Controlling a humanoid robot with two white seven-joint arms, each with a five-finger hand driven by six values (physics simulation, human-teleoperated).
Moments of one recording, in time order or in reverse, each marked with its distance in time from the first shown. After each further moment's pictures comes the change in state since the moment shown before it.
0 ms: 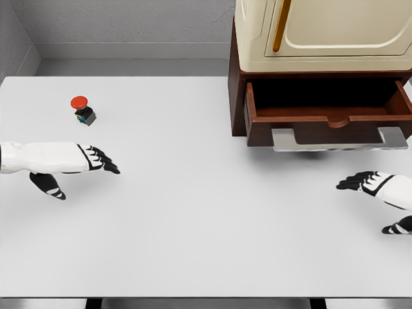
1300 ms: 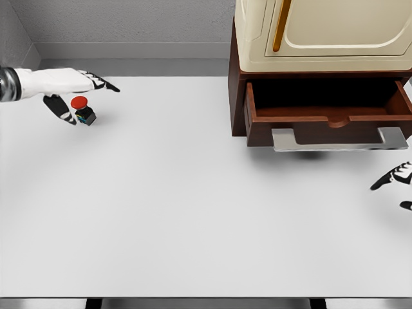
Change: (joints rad) left arm -0.322 -0.360 0.003 0.590 -0.175 0.000 0.000; right arm 0.118 -0.066 -0.182 0.002 -0.091 0.000 0.000
